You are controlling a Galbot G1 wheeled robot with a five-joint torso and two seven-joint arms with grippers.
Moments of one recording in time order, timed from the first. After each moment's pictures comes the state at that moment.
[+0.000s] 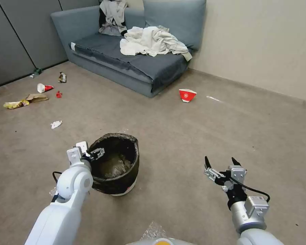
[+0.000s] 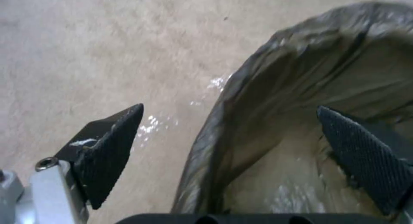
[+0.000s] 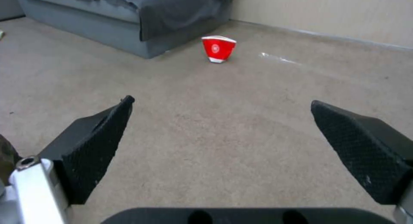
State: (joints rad) left arm 1.24 -1.22 -0.52 -1.93 -0.73 0.72 -0.63; right arm -1.78 1.49 0.54 2.25 0.10 -0.16 0.06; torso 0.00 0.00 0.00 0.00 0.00
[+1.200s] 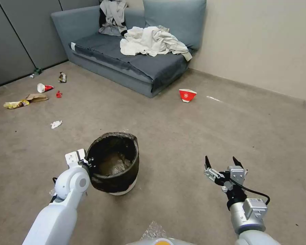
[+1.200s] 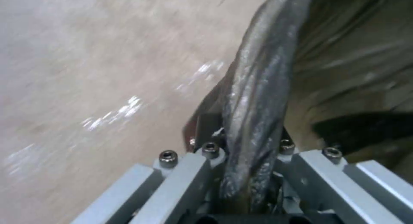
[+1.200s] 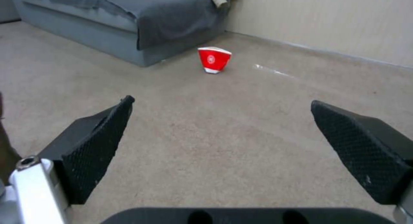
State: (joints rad) left arm 1.26 -1.20 -0.50 -1.87 -0.84 0.57 -0.60; right arm -1.79 1.51 0.53 2.27 0.03 -0.14 0.06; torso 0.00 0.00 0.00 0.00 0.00
